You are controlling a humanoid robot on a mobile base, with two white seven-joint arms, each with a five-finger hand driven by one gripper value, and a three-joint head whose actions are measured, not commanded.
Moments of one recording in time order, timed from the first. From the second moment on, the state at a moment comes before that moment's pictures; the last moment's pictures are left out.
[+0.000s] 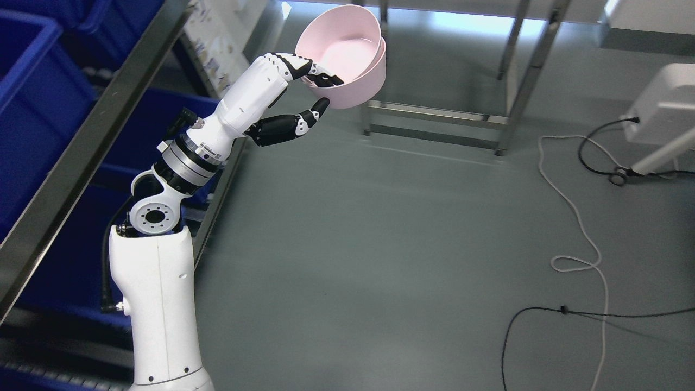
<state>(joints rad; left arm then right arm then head) -0.59 0.00 0.17 -1.53 -0.41 -0.73 -0.72 0.04 0.00 0.00 0.00 0.00 -0.25 0.00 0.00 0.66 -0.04</state>
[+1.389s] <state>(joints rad) -0.62 0.00 0.17 -1.52 -0.39 -0.68 -0.72 0.04 0.00 0.00 0.00 0.00 -0.25 0.00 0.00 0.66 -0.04</state>
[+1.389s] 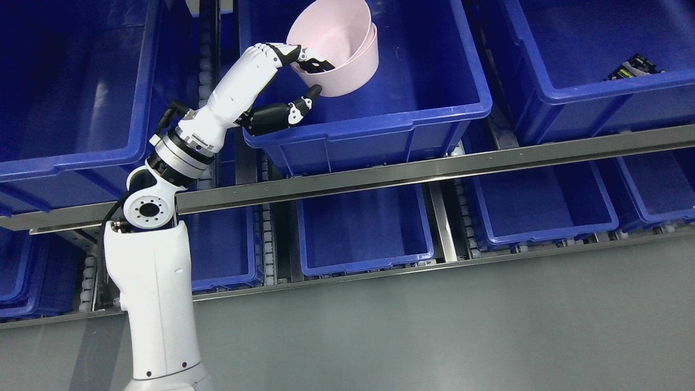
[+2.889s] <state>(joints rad) -0.64 0.00 0.02 -1.51 -0.45 -0.45 -0.49 0.04 0.00 0.00 0.00 0.00 -0.25 0.00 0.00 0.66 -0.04</state>
